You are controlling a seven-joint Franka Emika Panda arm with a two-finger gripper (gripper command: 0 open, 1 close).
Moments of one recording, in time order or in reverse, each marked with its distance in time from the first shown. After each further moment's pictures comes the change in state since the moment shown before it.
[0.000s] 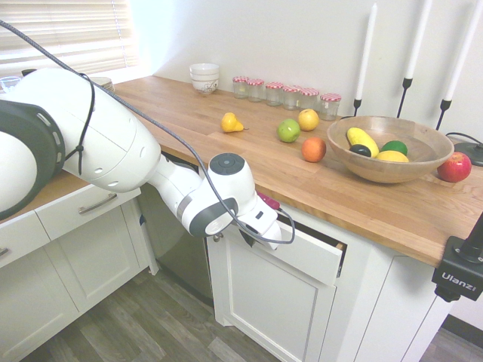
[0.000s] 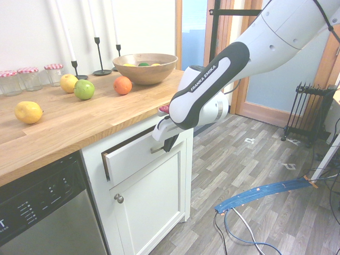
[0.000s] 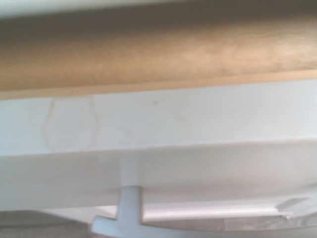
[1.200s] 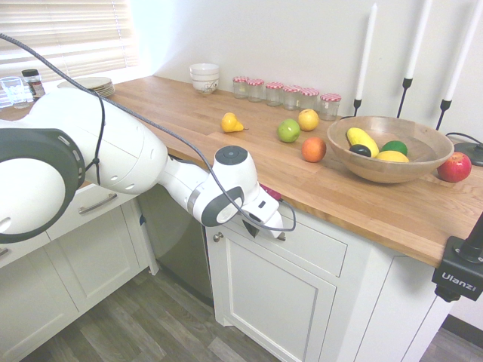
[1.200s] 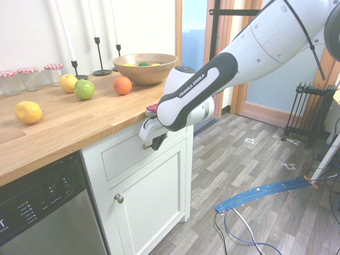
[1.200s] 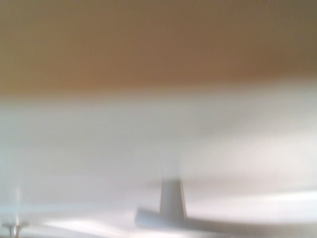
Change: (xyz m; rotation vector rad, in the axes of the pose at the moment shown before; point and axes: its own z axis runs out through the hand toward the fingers) arm -0.004 -0.025 0.016 -0.030 -0.017 0.000
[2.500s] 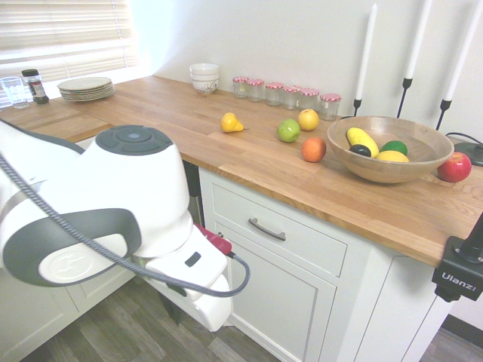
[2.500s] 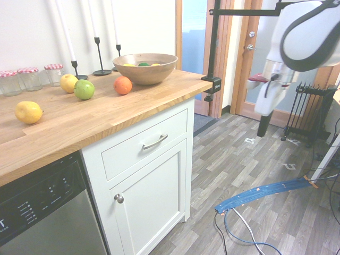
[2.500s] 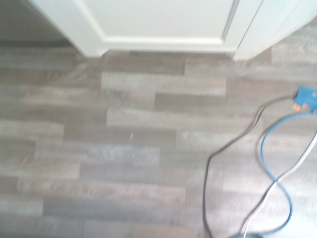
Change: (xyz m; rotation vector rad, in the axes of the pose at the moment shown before) arm -0.102 0.265 -0.262 -0.190 -0.196 -0.090
